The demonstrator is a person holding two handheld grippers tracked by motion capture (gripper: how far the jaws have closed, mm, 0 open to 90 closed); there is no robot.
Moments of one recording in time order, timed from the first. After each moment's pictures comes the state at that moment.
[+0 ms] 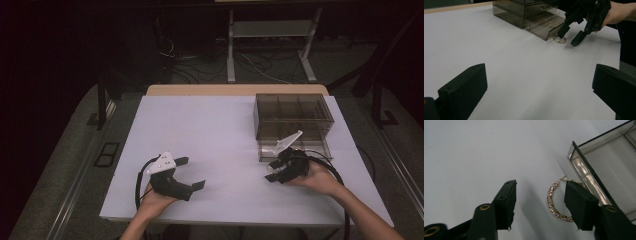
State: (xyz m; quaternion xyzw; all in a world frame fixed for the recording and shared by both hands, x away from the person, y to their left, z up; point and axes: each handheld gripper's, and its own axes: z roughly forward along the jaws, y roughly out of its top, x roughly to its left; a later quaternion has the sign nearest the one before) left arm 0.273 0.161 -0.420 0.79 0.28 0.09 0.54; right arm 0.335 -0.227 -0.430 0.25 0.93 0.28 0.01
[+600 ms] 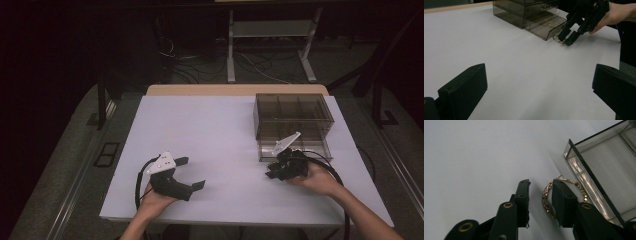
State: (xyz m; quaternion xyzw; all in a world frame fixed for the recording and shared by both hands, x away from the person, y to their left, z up) left arm 0.273 0.162 -0.420 0.79 0.28 0.09 0.54; right arm 0.335 -0.224 -0.433 0.26 0.93 0.27 0.03
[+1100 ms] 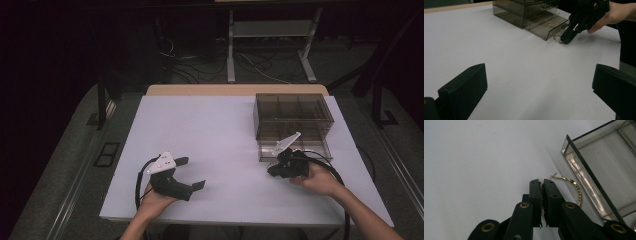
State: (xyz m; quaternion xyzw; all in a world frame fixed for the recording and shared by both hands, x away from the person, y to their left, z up) left arm 0.273 0.161 -0.420 0.79 0.28 0.09 0.54; right arm 0.335 -0.226 -0.433 0.26 0.93 0.26 0.03
